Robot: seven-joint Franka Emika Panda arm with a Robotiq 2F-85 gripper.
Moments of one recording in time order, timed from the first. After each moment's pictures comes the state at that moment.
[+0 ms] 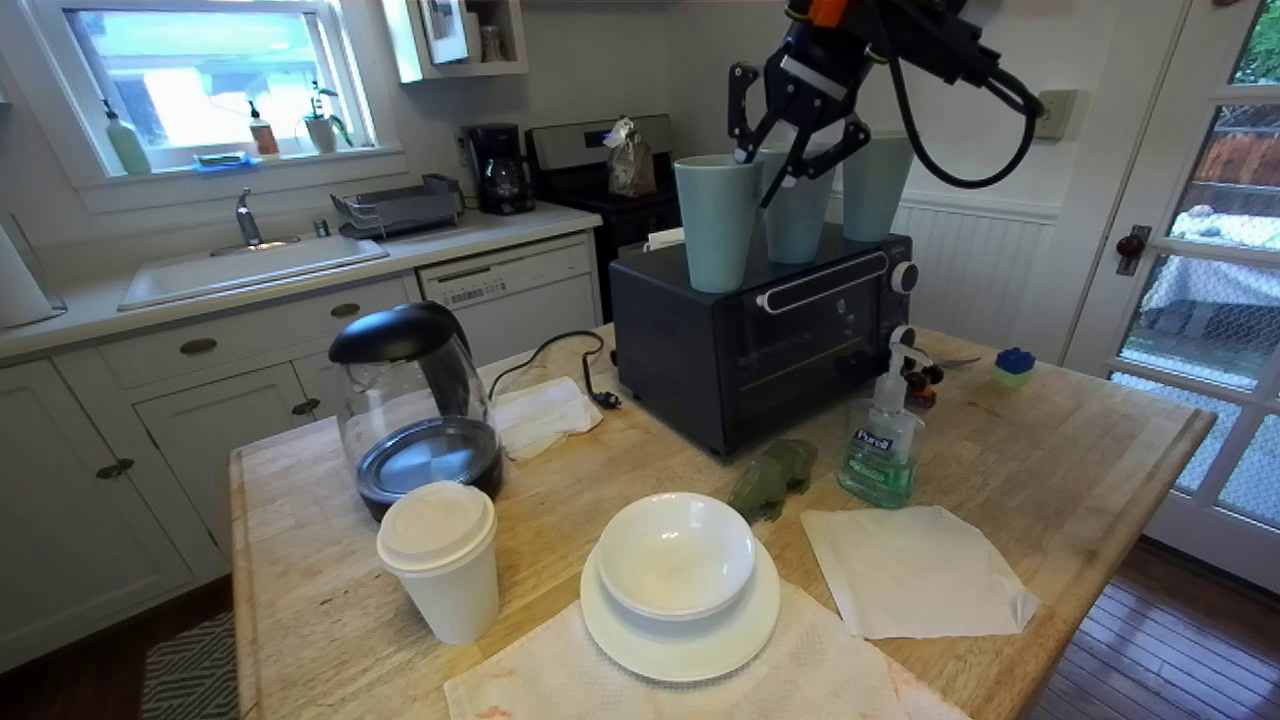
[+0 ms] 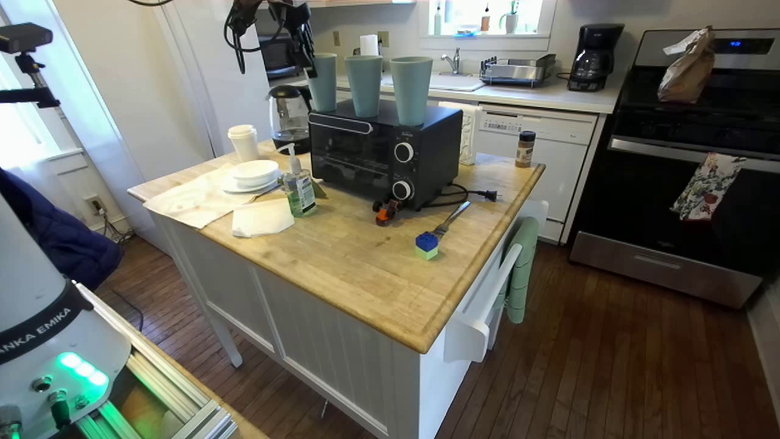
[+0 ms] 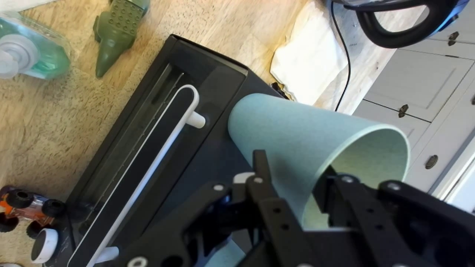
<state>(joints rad) -0.01 -0.03 0.06 -2.14 0.25 2.59 0.88</state>
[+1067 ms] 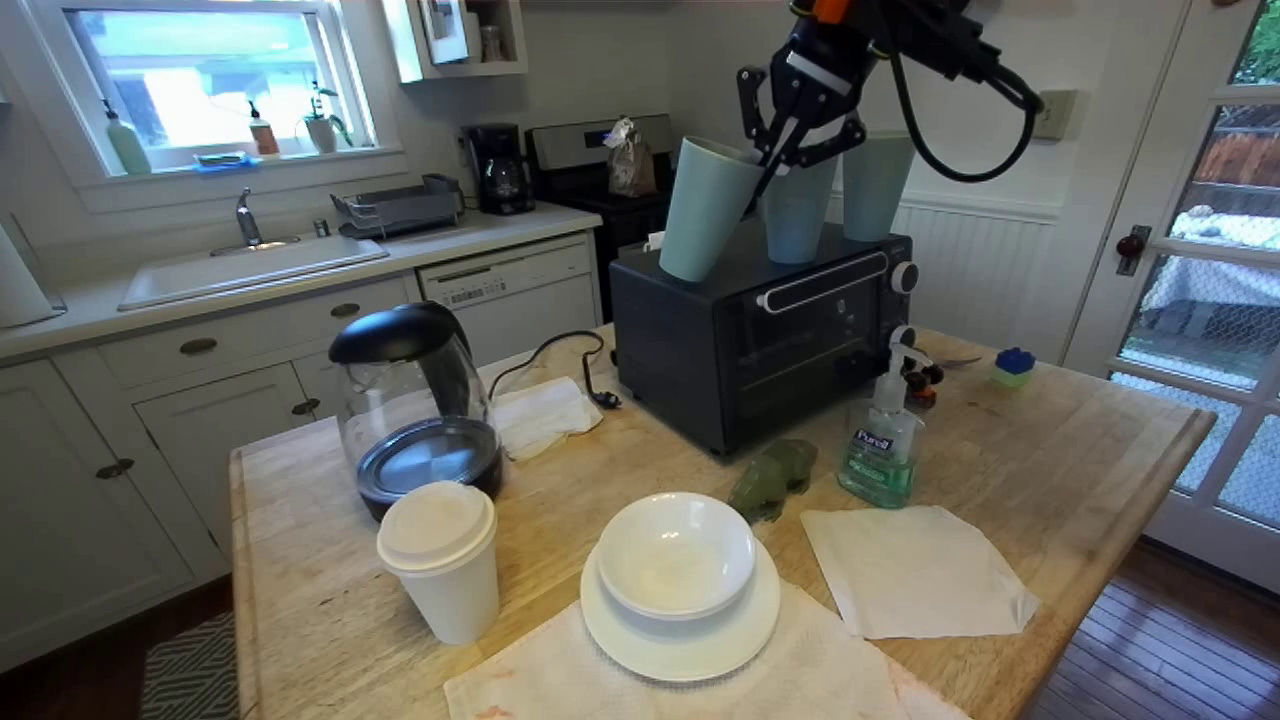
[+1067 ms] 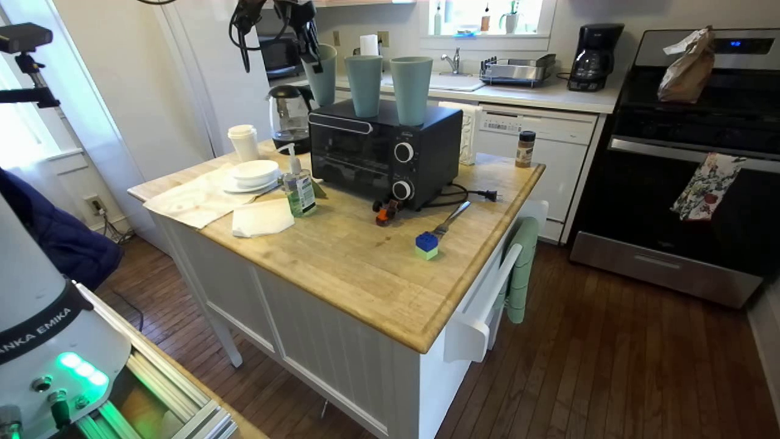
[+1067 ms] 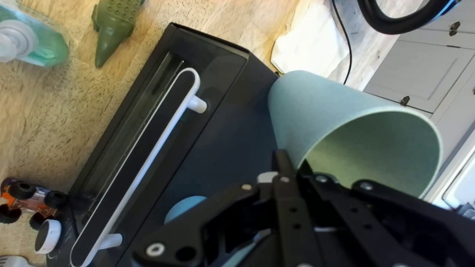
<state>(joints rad) -0.02 -0.02 0.04 -2.13 0.25 2.58 0.88</state>
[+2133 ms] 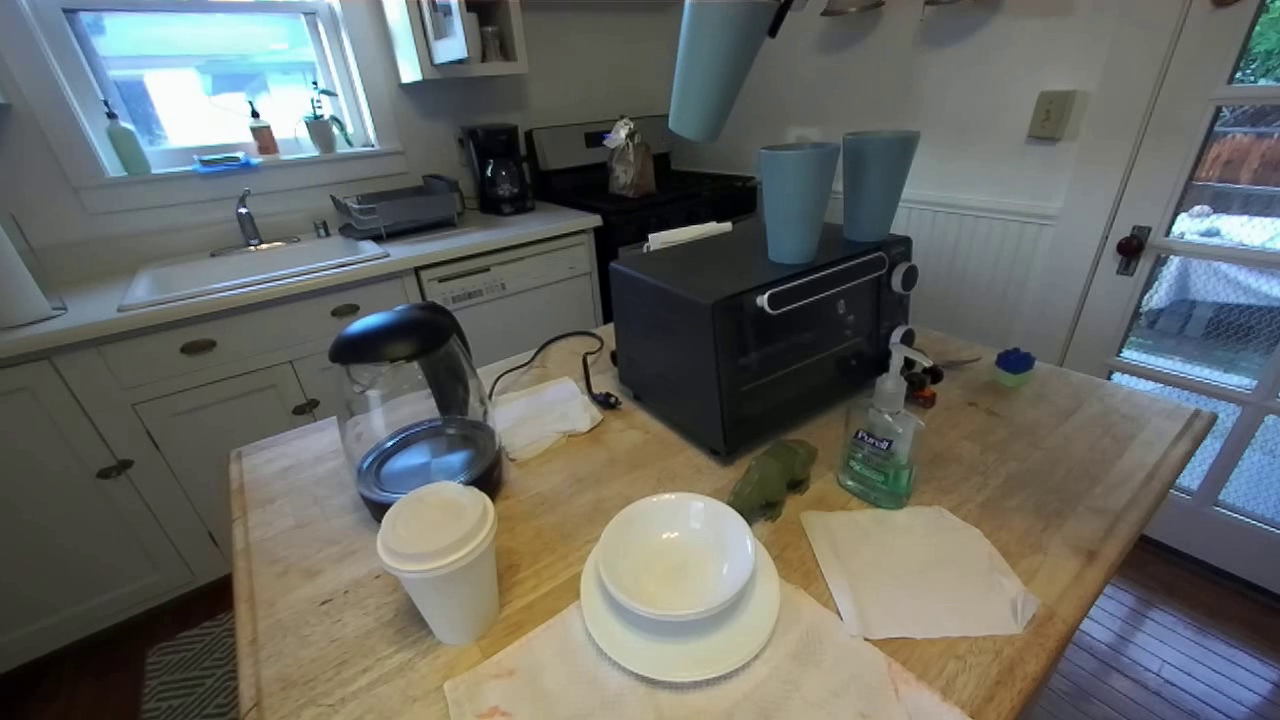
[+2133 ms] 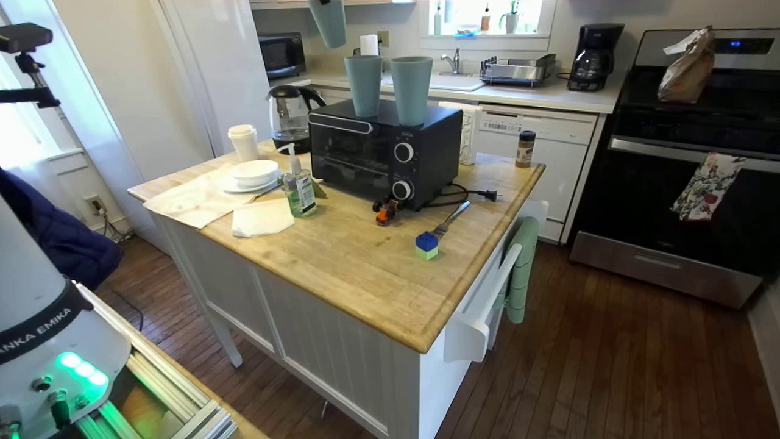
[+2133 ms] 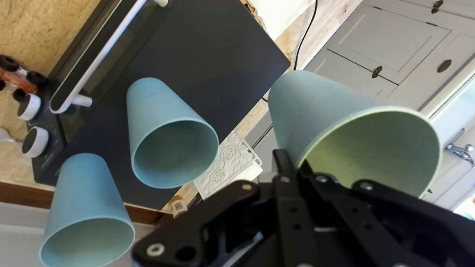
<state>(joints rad) -0.03 -0.10 0.03 -1.90 0.03 2.39 0.89</state>
